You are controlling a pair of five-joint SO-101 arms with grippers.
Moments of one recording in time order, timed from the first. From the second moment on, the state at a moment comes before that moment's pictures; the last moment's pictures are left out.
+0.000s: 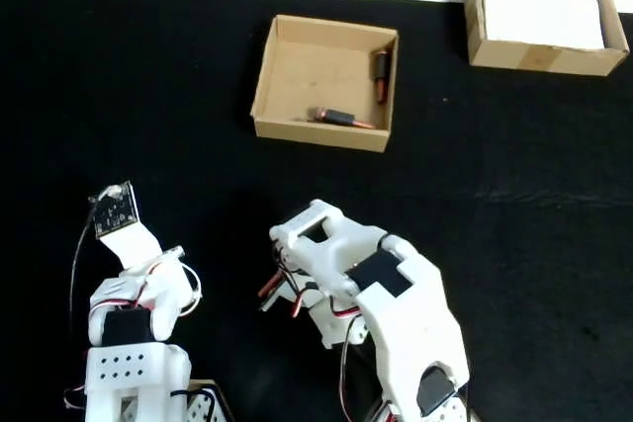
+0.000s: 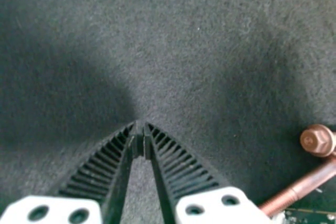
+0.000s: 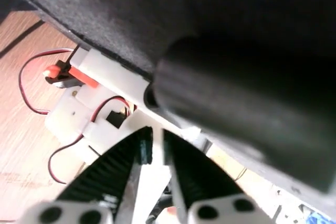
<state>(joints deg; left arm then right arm) -12.8 -81.7 93.8 48.7 17.7 -44.5 32.1 24.9 100.4 35.9</state>
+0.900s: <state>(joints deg) -12.8 -81.7 93.8 49.3 17.7 -48.3 -0.2 42.2 100.4 35.0</state>
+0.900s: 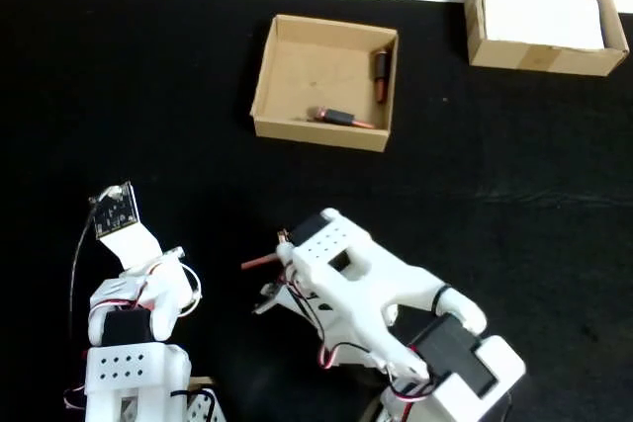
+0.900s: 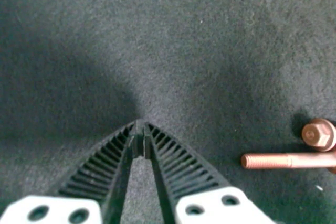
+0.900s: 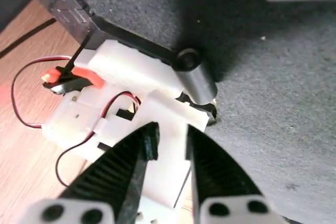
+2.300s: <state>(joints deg) -12.8 -81.9 93.8 49.3 17.7 -61.5 25.8 30.8 100.4 41.0</state>
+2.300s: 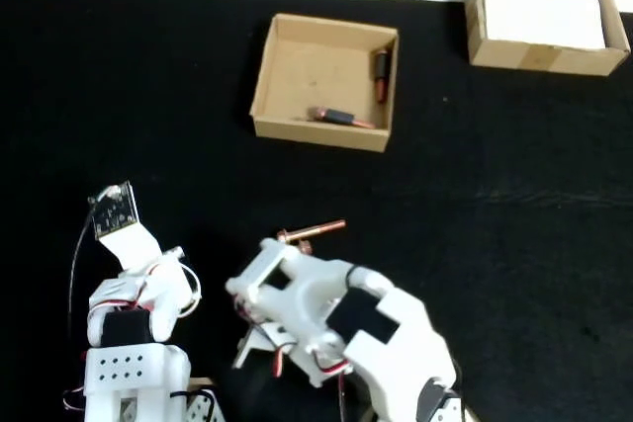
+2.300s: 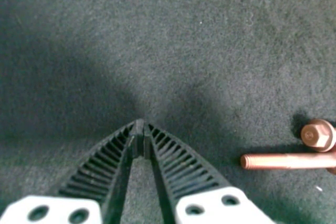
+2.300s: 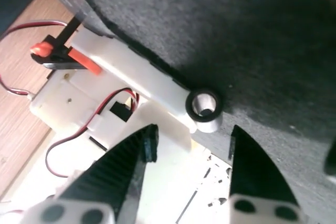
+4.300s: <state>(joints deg) -12.8 -82.2 93.8 50.9 17.7 -64.8 15.7 41.5 84.3 28.4</state>
